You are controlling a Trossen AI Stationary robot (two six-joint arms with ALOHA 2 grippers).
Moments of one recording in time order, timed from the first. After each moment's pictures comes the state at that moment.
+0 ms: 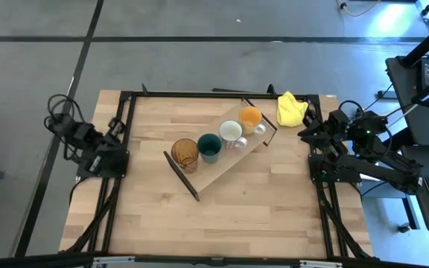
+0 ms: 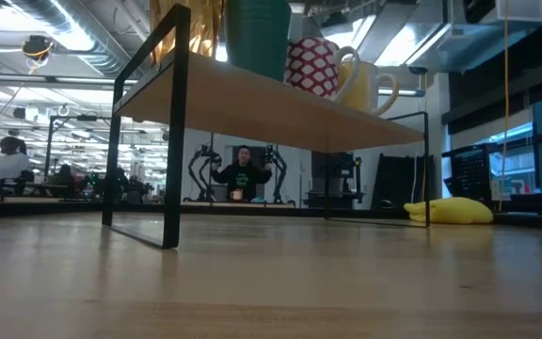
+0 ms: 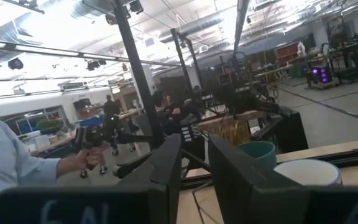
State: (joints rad) left arm -0.56 0.01 0.40 0.11 -0.25 0.08; right arm -0.45 0.29 0.51 0.13 -0.66 0.52
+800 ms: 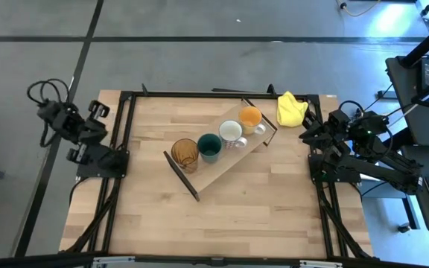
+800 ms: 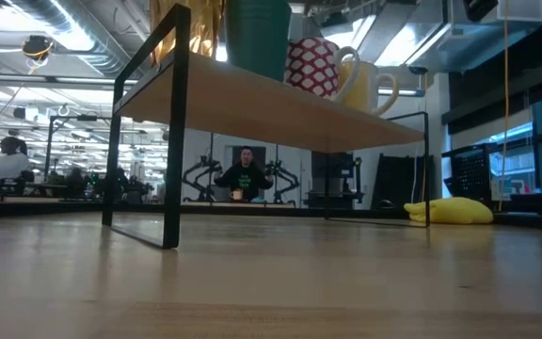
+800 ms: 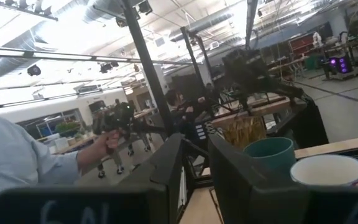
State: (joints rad) left arm -0.75 0.13 0.62 0.11 -0.42 0.36; right arm -0.45 0.29 0.51 0.15 -0.70 0.59
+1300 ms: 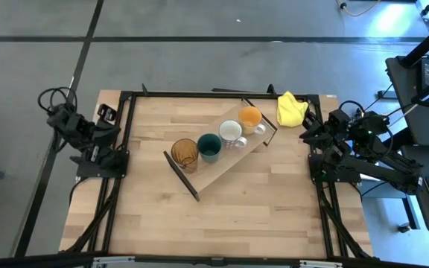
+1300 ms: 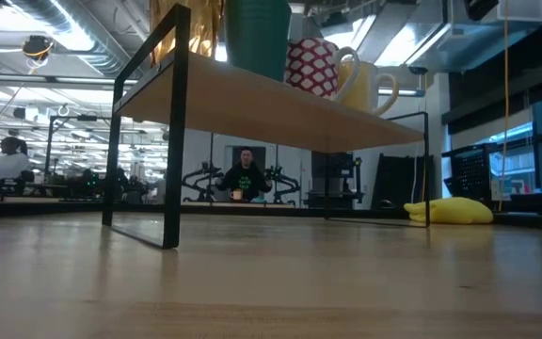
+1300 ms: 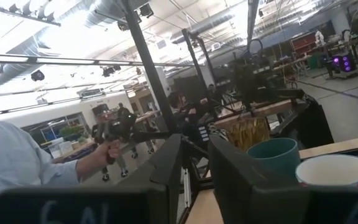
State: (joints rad) left arm -0.73 0.14 0.47 0.36 -0.60 0.35; right arm -0.45 0.29 0.51 0.17 -0.70 0.63
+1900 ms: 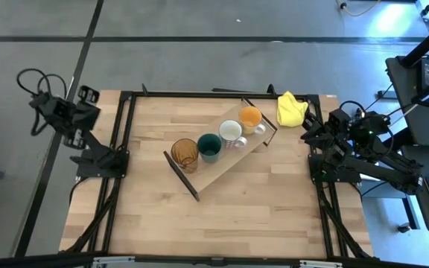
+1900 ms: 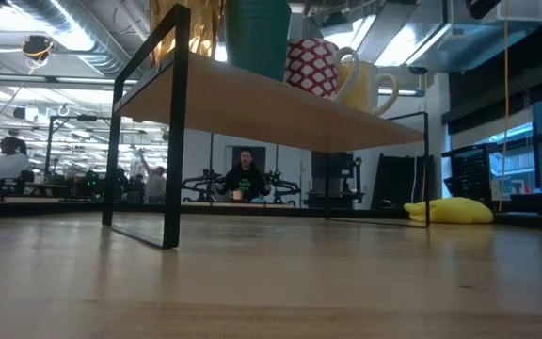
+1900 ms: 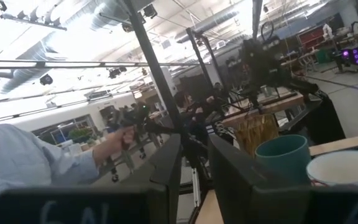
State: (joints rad) left arm -0.76 0.10 0.69 0.20 -0.57 0.51; right arm -0.45 0.29 0.51 0.18 -0.72 0.67
